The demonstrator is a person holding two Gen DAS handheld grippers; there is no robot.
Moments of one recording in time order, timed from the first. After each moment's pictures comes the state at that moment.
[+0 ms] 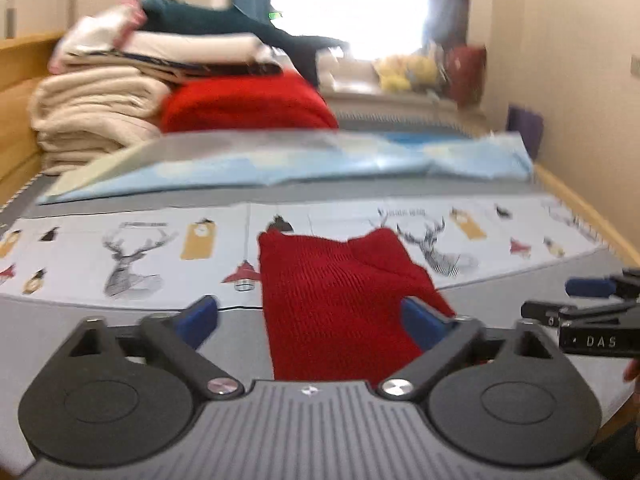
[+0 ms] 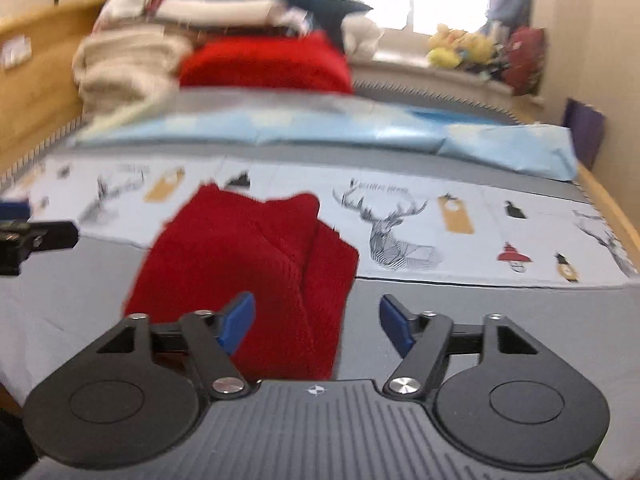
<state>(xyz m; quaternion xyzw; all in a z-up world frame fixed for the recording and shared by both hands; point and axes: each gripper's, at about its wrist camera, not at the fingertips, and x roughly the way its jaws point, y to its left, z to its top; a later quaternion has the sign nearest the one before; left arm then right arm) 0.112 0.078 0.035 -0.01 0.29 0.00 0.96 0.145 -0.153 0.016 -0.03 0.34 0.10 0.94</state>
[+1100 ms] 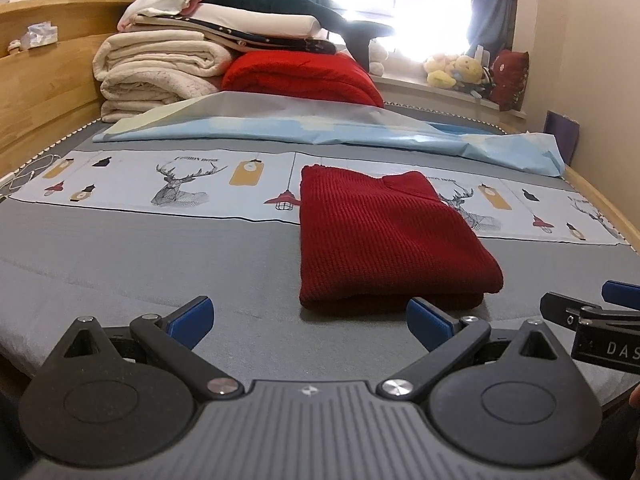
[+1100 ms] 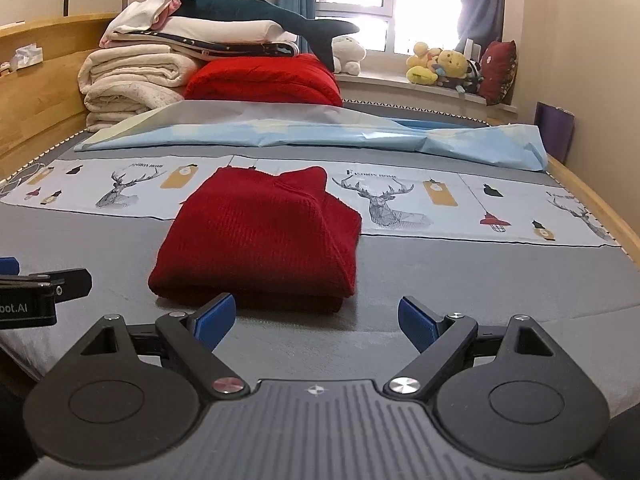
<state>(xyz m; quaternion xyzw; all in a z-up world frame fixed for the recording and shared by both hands) 0.013 0.074 -0.036 -0.04 0.31 0.07 0.95 0.031 -0.132 -0.028 -0.03 0.30 0.08 0.95</state>
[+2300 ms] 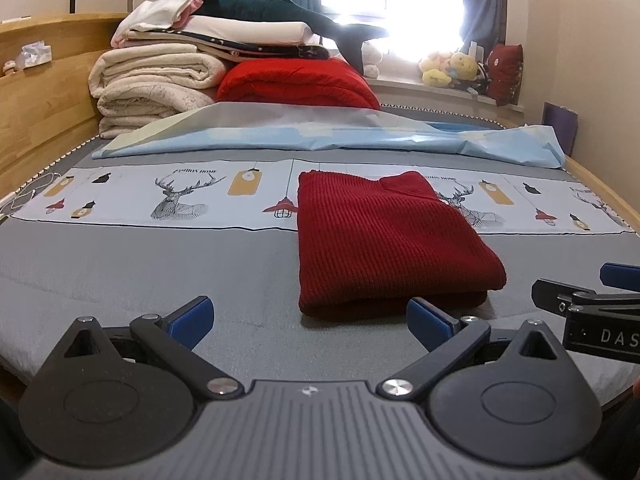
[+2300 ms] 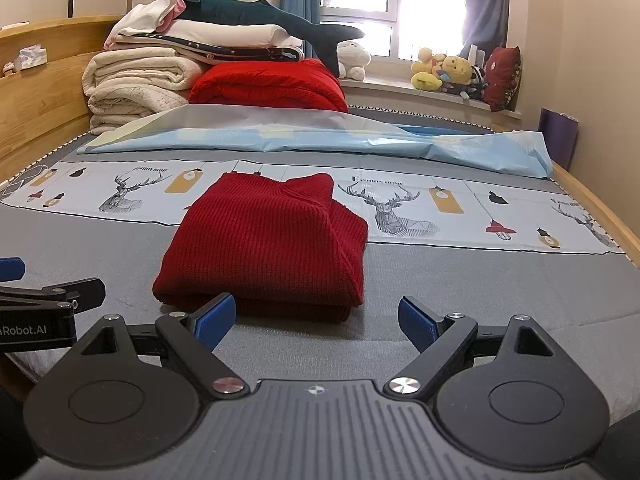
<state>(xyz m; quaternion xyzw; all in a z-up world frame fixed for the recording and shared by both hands) 0.017 0.065 -0.039 -0.01 0.30 0.07 0.95 0.034 -0.123 -0.027 -0.03 0.29 0.08 0.95</state>
